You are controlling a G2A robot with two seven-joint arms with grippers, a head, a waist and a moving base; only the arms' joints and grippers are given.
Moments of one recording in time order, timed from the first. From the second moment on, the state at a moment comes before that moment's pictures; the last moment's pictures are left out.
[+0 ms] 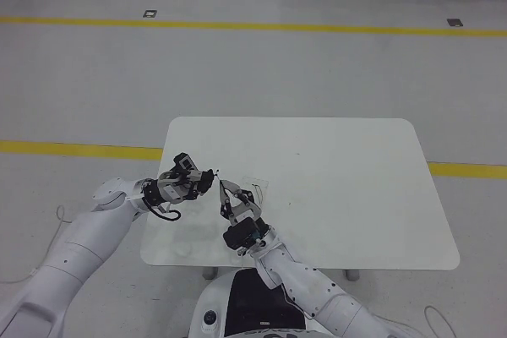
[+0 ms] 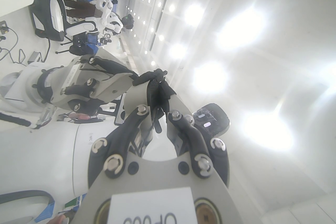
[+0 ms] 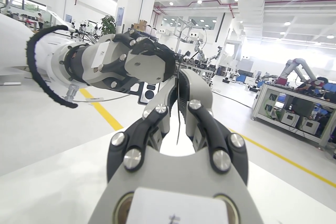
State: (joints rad) left arm 1.06 -0.90 -0.90 -1.20 -1.26 0.01 -1.37; right arm -1.32 -1.50 0.67 -1.23 -1.57 0.34 -0.78
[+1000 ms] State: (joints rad) left arm 1.06 -0.90 -0.90 -1.20 -1.26 0.01 -1.37; right arm -1.23 -1.43 0.61 -1.17 -1.57 0.34 -0.80
